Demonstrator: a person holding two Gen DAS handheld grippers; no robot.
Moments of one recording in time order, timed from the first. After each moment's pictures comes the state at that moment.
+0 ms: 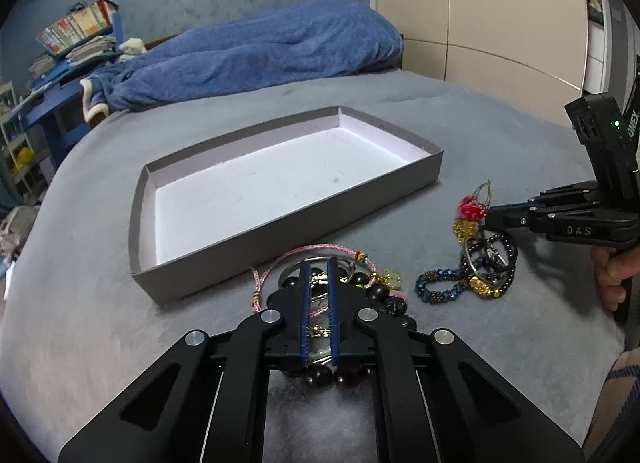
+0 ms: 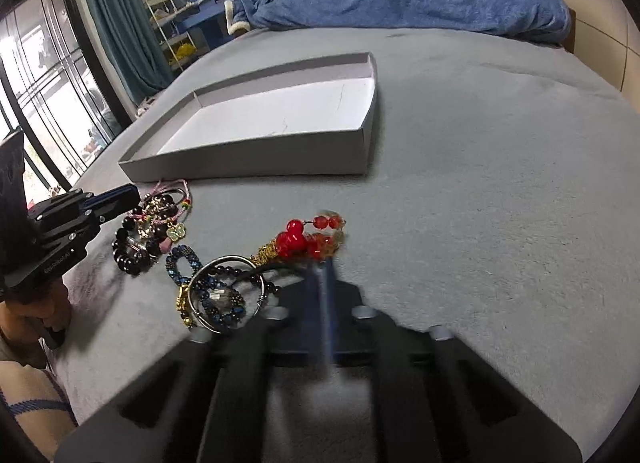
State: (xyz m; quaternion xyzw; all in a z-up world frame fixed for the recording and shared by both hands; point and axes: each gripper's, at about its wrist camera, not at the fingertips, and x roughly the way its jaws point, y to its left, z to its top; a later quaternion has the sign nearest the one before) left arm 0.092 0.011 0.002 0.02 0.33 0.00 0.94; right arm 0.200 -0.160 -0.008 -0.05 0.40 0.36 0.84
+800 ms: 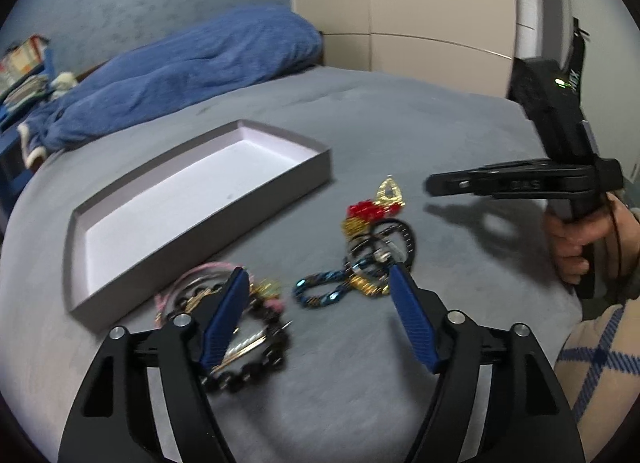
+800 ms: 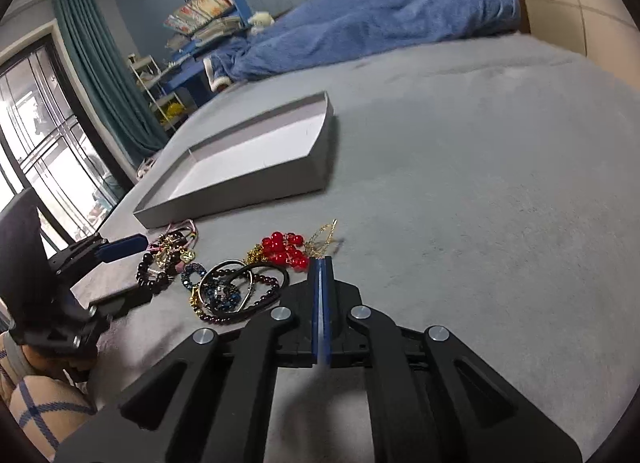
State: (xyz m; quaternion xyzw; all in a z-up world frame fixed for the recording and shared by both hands) left arm 0.085 -0.051 0.011 0.07 0.33 -0.13 0.93; right arm 0.194 -0.211 0.002 0.04 0.39 0.34 0.86
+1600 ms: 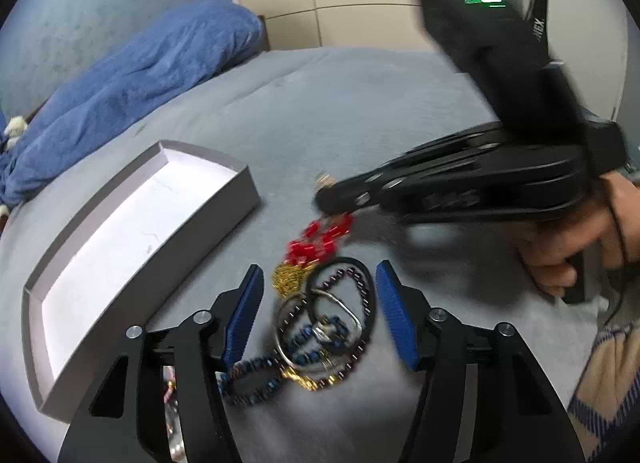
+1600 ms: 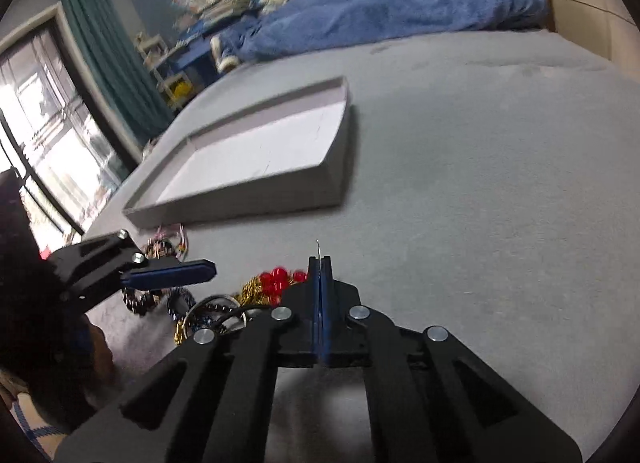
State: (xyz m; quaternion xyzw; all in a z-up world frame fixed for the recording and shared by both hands) left arm 0.140 -0.108 -0.004 0.15 0.35 -0.19 0.90; right arm 0.220 -0.189 -0.004 0.04 0.38 0.35 0.86
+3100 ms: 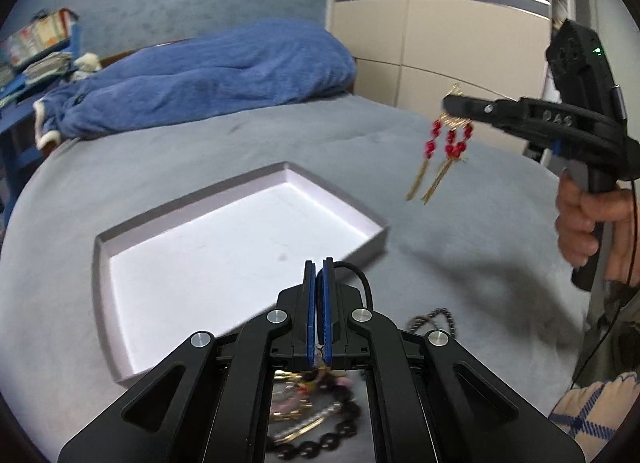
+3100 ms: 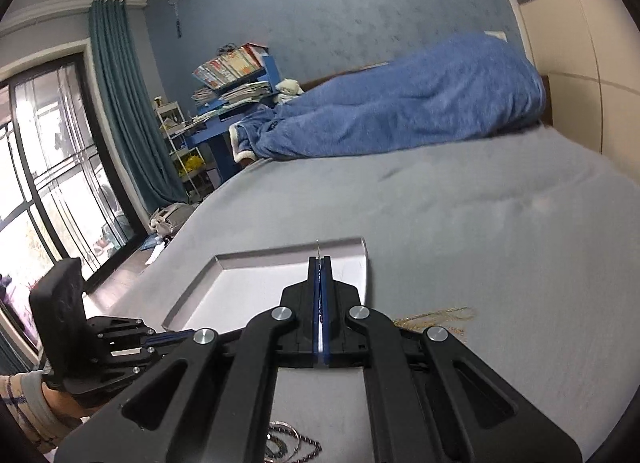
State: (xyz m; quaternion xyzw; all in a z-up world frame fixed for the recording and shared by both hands) left arm 0.130 0.011 0.056 0.00 0.30 -0.10 0.95; right arm 0.231 -0.171 0.118 0.04 0.24 0.37 0.90
